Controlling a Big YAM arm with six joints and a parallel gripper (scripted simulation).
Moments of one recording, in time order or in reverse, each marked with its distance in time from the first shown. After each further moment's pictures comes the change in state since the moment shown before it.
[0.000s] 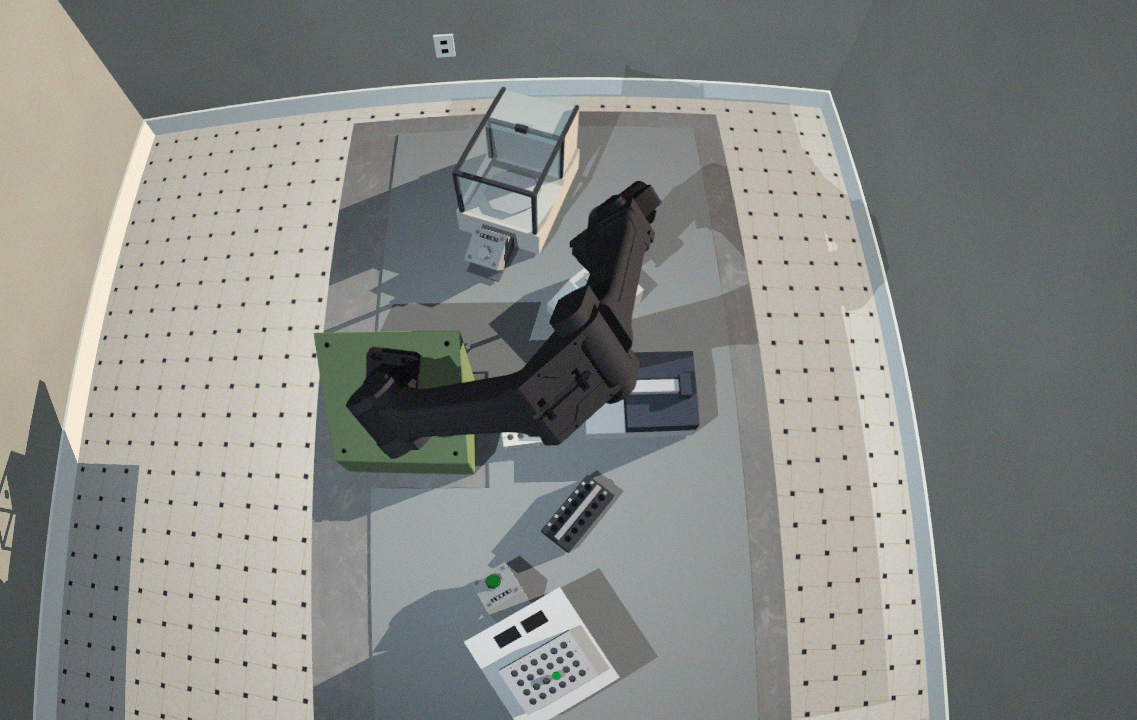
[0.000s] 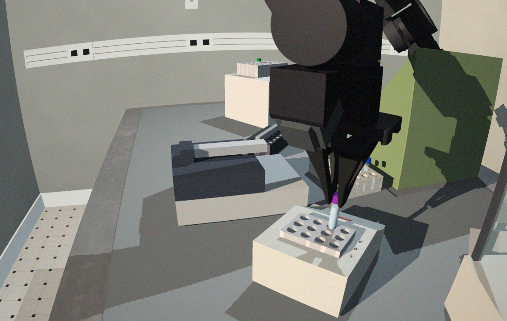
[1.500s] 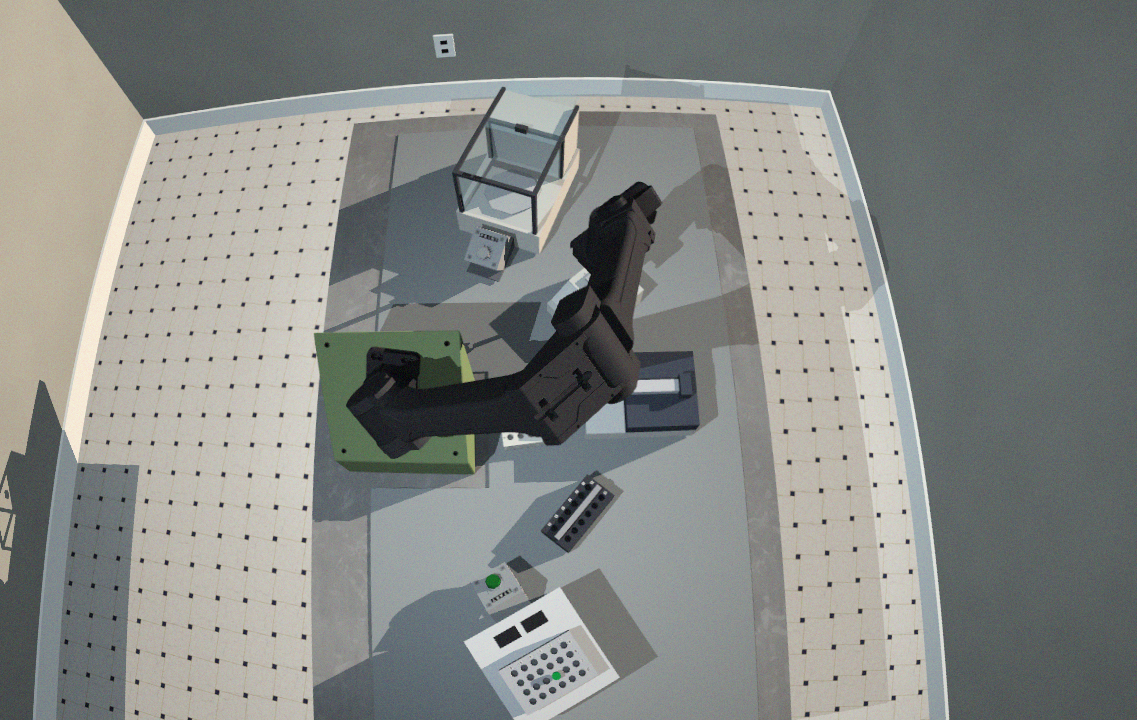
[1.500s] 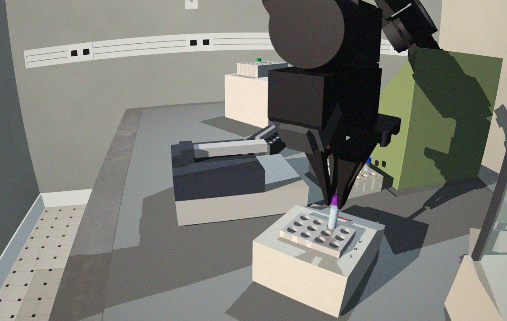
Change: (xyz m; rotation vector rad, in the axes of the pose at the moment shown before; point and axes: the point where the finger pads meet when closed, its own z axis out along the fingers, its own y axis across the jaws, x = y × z) arm 0.000 -0.001 0.002 -0.002 0.003 0.001
